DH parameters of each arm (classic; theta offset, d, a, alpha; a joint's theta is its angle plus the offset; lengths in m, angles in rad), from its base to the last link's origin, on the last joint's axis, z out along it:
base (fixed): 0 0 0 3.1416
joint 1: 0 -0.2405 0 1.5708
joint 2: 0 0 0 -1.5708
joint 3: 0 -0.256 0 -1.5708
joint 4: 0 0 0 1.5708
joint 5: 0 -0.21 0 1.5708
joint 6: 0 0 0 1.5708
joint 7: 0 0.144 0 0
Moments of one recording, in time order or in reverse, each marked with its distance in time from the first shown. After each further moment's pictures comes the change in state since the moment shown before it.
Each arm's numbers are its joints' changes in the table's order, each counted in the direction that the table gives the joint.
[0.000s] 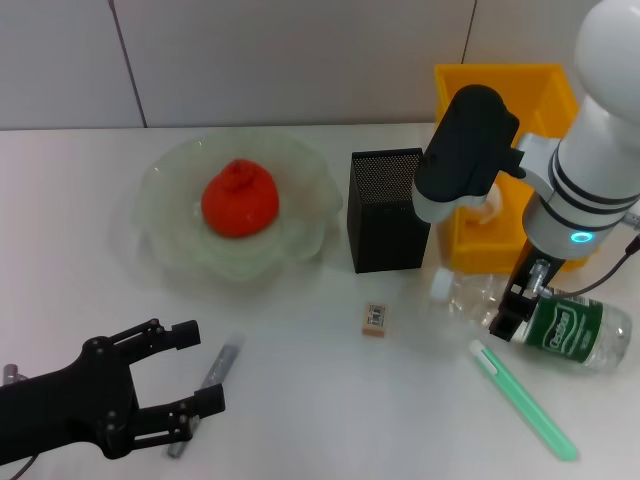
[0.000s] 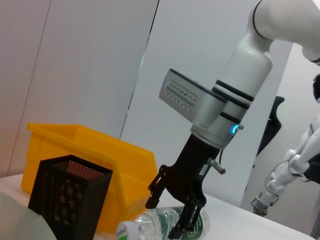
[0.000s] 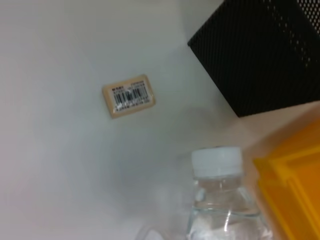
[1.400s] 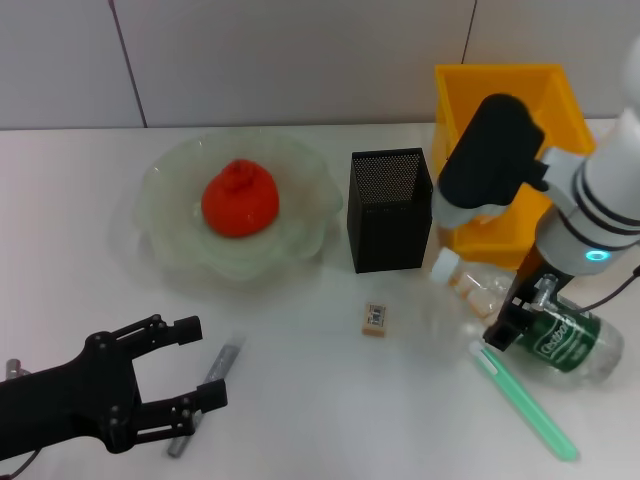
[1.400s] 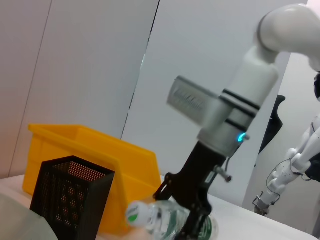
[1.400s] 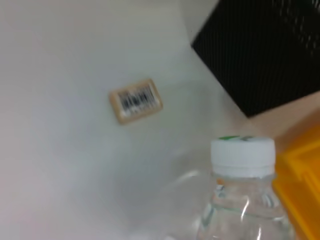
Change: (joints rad) left arm 0.008 0.000 0.000 0.001 0.000 -0.009 0.000; right arm 0.121 -0.005 -0.011 0.124 -0.056 0.025 -0.011
